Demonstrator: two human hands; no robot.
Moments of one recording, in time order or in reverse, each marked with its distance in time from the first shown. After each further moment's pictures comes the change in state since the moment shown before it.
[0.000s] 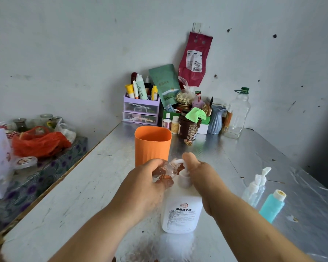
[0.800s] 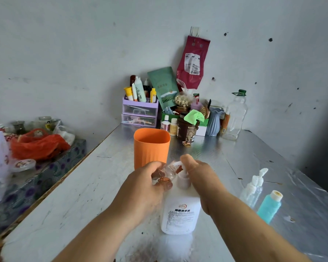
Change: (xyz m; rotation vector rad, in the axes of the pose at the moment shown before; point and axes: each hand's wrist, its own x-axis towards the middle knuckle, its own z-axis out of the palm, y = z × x) left_hand -0.003 0.003 0.000 0.004 0.008 -0.013; right_hand 0.001 0.001 0.001 0.081 -0.023 -0.044
